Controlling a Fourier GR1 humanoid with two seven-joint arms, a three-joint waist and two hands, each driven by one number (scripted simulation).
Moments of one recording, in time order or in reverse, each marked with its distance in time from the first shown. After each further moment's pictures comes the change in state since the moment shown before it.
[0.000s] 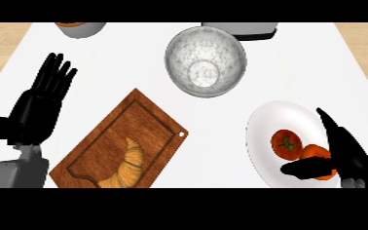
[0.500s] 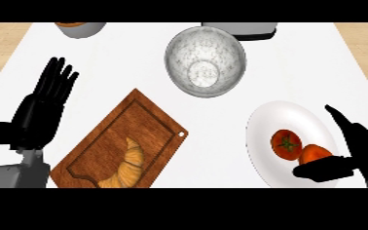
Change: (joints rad) left arm 0.029 0.010 -0.033 -0.010 0.015 0.023 -0.026; right arm -0.027 -0.144 -0.018 -0.066 -0.225 0.021 0.049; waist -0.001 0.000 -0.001
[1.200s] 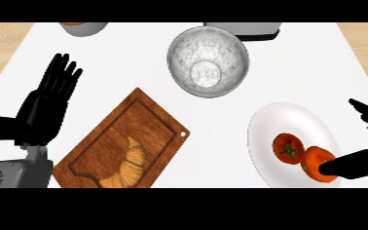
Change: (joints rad) left arm -0.028 0.015 -0.038 0.005 0.013 0.033 -0.001; right arm -0.012 -0.155 -0.099 0.013 -0.210 0.042 -0.011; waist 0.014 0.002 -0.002
